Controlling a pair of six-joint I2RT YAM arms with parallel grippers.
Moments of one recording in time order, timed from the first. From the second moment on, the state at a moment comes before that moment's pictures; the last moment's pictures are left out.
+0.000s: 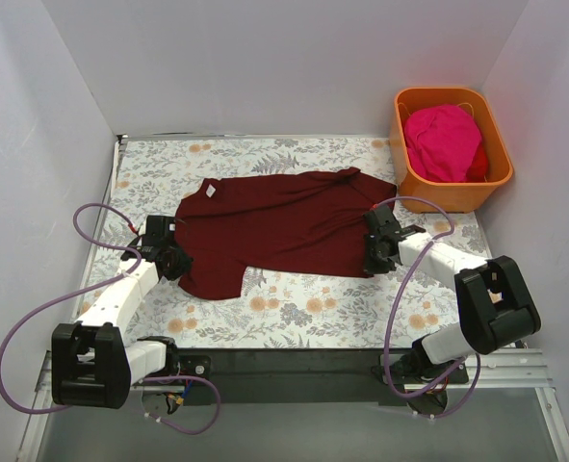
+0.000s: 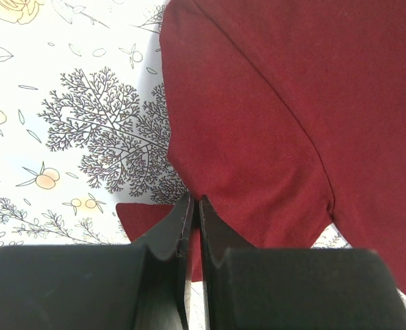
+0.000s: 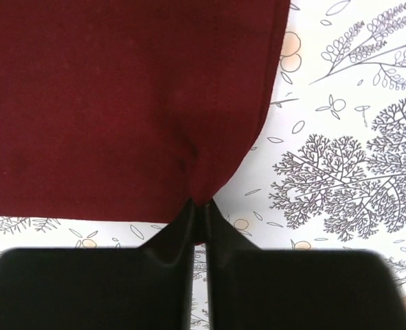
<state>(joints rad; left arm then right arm) -0.07 1.15 0.64 -0.53 -0.12 -0.73 0.42 1.46 0.76 -0.49 0.12 0.44</state>
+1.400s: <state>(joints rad) -0.14 0.96 2.04 -0.68 -0.43 -0.46 0.43 0.89 1.72 -0.83 0.05 0.10</state>
